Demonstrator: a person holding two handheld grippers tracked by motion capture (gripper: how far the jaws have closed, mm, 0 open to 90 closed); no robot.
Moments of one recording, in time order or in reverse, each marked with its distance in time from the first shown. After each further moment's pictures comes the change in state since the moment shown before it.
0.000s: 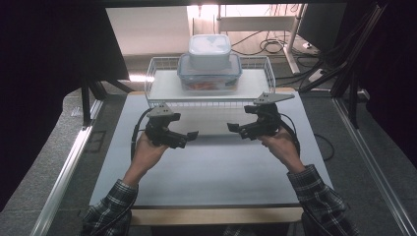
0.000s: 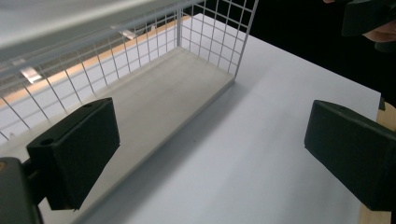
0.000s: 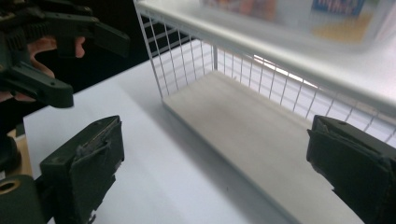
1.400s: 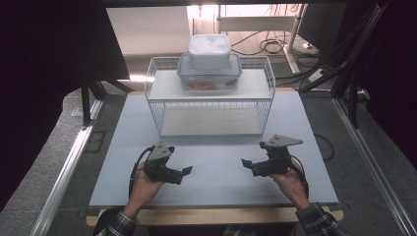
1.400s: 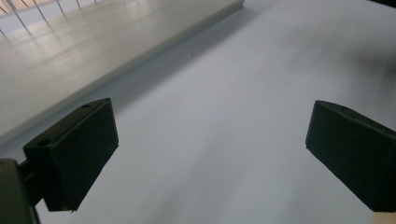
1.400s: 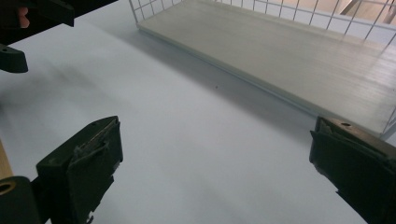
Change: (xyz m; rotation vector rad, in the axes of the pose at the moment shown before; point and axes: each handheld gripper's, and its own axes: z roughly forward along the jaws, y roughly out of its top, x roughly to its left) left arm -0.025 -0.106 0.007 0.075 0.061 0.018; right arm 0.010 -0.119 -0.015 0.066 -0.103 0.052
